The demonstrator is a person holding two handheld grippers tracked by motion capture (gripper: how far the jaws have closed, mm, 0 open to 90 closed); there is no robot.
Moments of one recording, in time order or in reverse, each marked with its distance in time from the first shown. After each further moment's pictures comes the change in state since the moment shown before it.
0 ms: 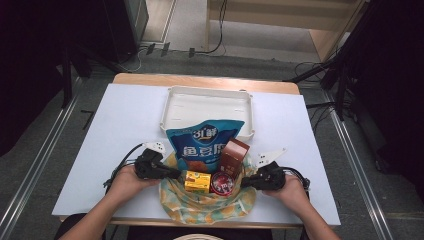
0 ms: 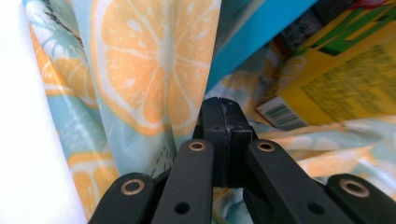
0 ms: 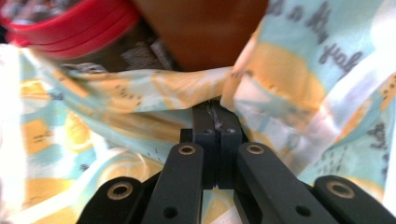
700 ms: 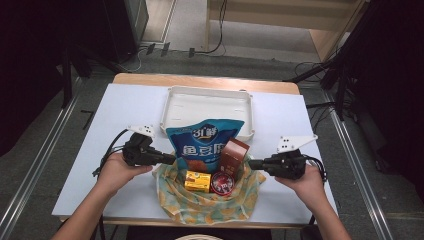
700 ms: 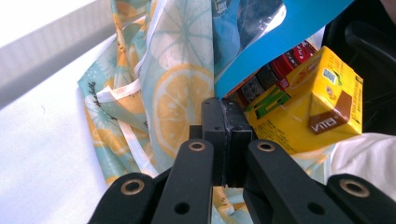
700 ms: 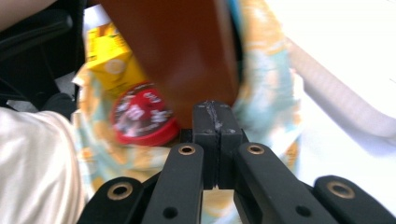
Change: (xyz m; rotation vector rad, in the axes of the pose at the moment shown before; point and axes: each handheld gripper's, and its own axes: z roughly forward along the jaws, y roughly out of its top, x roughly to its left) left arm -0.014 0.037 -0.052 -0.070 0.016 0.009; right arm 0.017 0.041 -0.073 -0.191 -0.094 -0.018
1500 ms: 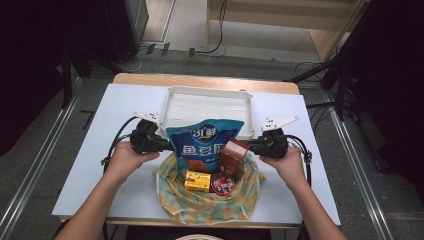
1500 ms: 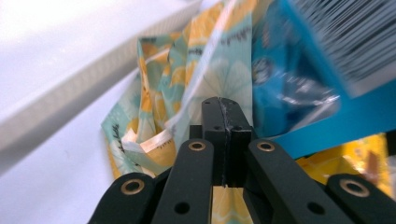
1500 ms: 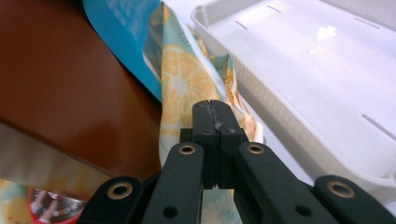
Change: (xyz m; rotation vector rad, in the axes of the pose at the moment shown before) left arm 0.022 0.022 0.015 -0.043 -0.016 -0.025; right arm -0.036 0.028 0.042 -0.035 -0.024 0.040
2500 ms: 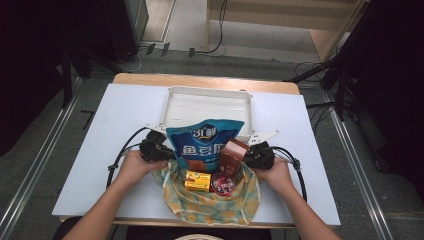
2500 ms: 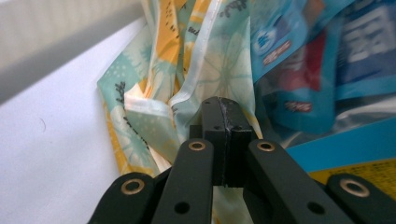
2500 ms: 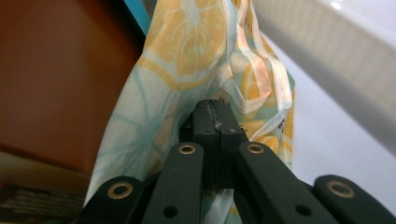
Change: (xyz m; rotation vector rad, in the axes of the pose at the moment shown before) left arm 0.027 -0.030 0.040 0.058 -0.003 -0.033; right arm -0.014 -0.050 0.052 0.110 0.031 0.004
